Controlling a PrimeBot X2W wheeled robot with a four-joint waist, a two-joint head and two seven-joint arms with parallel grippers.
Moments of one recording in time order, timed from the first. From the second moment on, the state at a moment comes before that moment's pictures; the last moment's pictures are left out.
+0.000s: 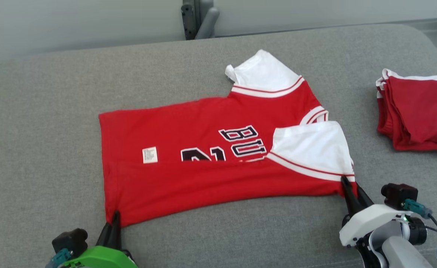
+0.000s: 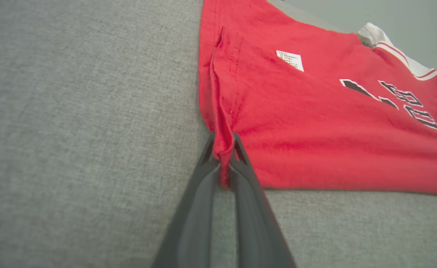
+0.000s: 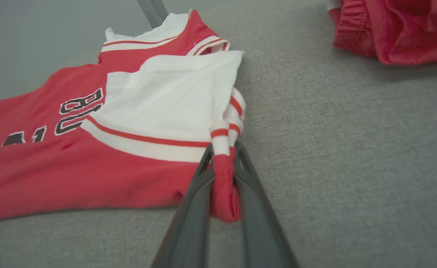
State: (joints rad) left arm -0.15 0.07 -0.09 0.64 -0.48 -0.13 -0.26; right arm -0.26 -0.17 0.17 0.64 0.49 0.13 -0.26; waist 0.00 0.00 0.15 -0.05
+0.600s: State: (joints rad) left arm 0.05 0.05 -0.04 0.65 -0.43 -0.13 -0.26; right arm -0.08 -0.19 0.20 0.65 0.54 0.13 -0.26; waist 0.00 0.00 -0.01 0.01
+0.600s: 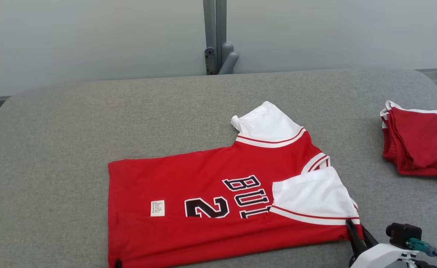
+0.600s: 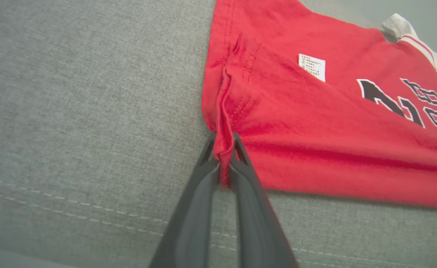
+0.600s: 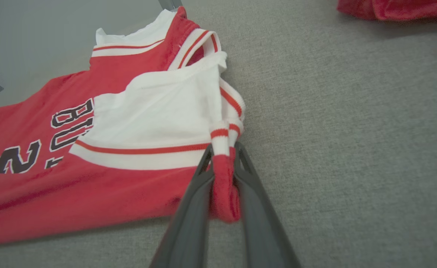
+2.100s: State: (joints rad) left arm -0.60 0.22 -0.27 0.81 -0.52 -0.13 -0.26; right arm -0.86 -0.24 0.39 0.75 0.41 0.13 -0.17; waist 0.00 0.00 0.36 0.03
